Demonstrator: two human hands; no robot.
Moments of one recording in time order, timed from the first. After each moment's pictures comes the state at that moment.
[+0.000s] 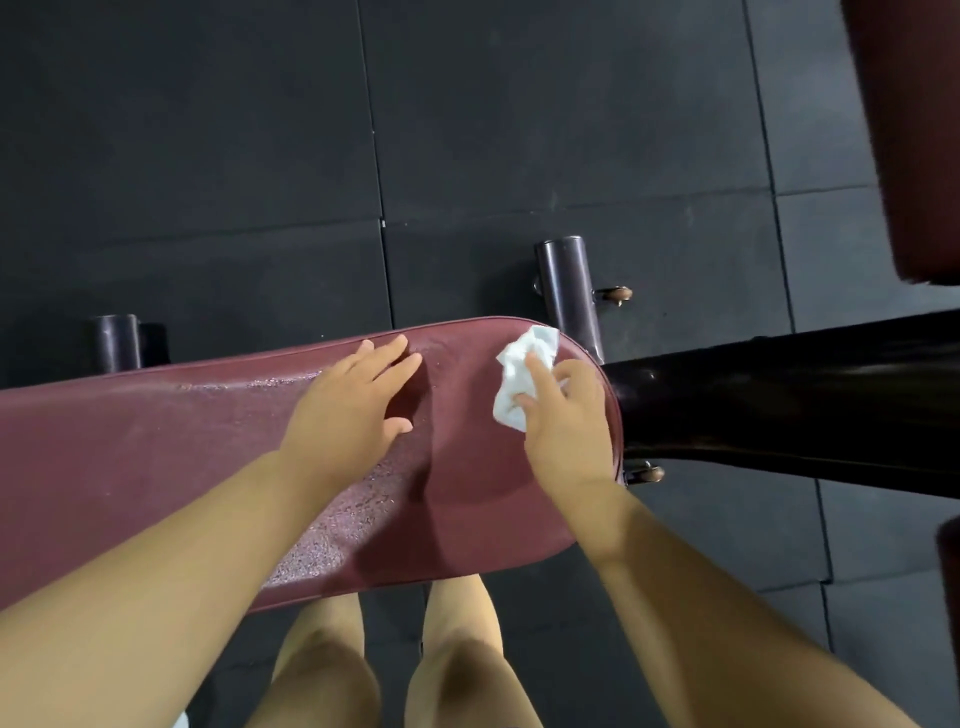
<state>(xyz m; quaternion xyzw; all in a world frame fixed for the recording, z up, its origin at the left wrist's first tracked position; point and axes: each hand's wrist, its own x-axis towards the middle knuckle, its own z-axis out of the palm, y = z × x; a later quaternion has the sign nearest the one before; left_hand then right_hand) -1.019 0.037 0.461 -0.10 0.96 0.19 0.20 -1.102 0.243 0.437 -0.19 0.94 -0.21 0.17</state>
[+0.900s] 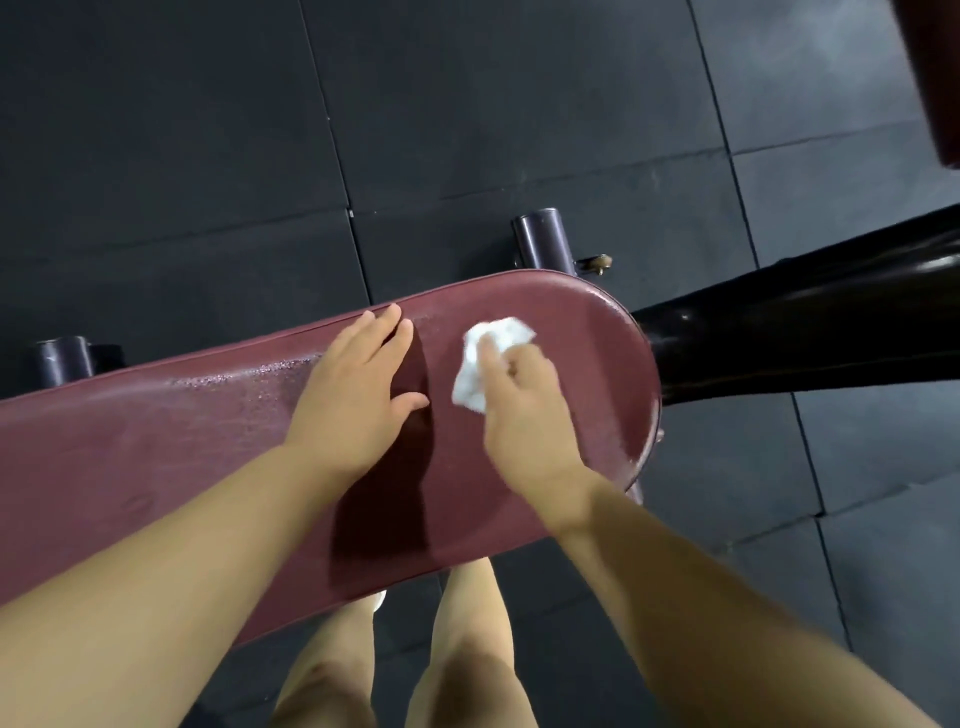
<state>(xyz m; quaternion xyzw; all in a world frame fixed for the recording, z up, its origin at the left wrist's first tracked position) -0.996 0.015 0.438 -0.10 0.95 0.25 0.15 -1.042 0.192 0.427 -0.24 0.94 -0.19 0.12</state>
